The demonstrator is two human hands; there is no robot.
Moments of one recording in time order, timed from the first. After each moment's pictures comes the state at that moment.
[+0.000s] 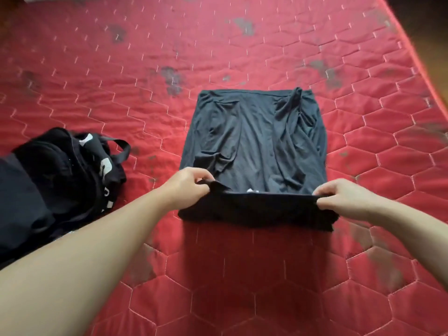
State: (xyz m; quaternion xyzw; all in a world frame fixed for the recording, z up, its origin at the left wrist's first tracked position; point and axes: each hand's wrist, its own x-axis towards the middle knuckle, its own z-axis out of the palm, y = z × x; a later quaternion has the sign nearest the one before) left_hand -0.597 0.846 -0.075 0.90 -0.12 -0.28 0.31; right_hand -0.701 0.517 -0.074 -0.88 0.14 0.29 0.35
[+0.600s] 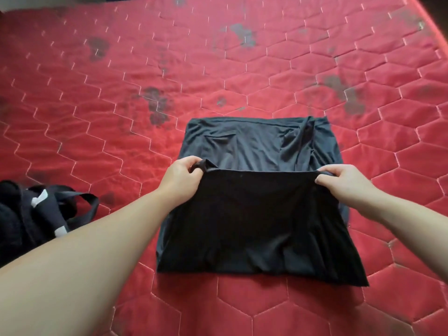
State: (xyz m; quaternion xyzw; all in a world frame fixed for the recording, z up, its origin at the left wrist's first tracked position) left_hand -0.418 0.777 -0.142 0.92 -0.03 -0.17 0.36; right_hand -0.517 0.453 -0.148 -0.84 0.26 0.13 0.46
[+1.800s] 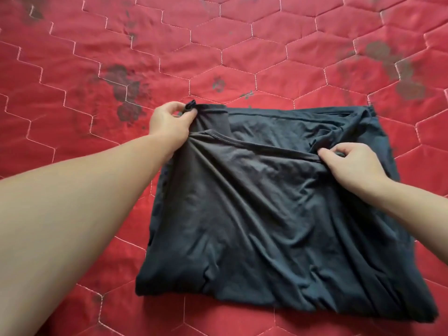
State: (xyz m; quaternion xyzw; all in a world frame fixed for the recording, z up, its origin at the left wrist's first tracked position) left_hand -0.242 0.747 -0.223 0.88 0.09 -0.13 0.45; right_hand -0.403 0.457 -0.237 -0.89 0.32 0.05 0.32
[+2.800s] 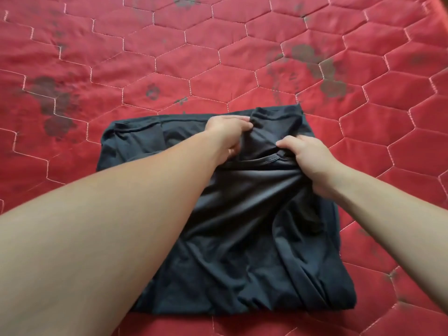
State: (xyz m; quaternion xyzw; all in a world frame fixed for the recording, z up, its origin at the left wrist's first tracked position) left_hand -0.310 0.541 -0.214 0.72 0.16 -0.38 0.56; right_hand -0.418 0.422 -0.207 -0.68 0.37 0.06 0.62
